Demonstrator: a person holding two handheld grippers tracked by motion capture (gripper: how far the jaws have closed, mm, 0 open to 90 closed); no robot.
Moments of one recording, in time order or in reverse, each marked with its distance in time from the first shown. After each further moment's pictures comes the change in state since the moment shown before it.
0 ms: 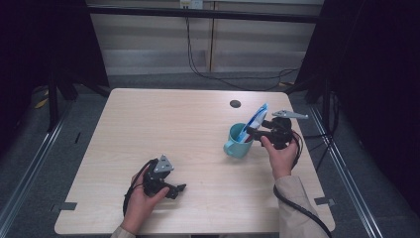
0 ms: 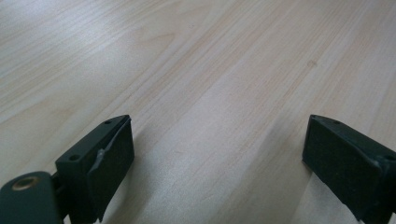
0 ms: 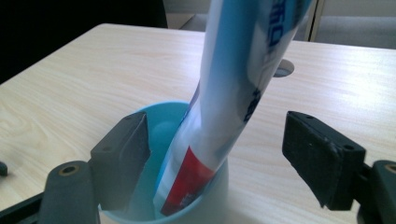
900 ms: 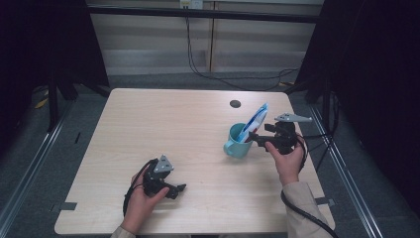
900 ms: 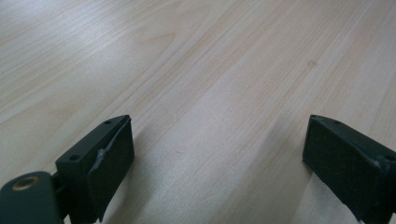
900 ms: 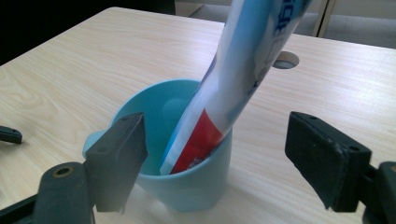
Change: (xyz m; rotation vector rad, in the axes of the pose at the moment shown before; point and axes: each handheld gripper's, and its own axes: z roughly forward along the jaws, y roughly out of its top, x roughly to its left) left arm 0.000 0.000 0.000 0.000 0.001 0.001; right arm 0.002 -0.005 -0.018 0.032 0.026 -0.062
